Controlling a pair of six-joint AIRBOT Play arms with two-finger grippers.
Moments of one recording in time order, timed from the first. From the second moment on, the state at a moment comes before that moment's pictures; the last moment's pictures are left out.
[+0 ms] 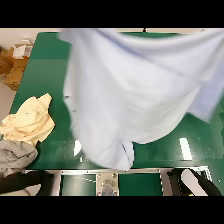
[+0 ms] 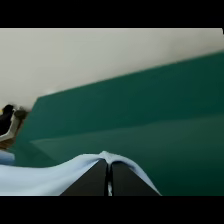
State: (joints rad) left arm -0.41 -1.42 1.91 1.61 -0.91 -1.49; right arm -0.59 -0.91 1.25 -0.51 1.13 1.16
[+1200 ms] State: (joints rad) left arm 0.05 -1.60 1.62 1.08 -1.46 -1.62; right arm -0.73 -1.52 1.38 -0.70 1.23 1.13
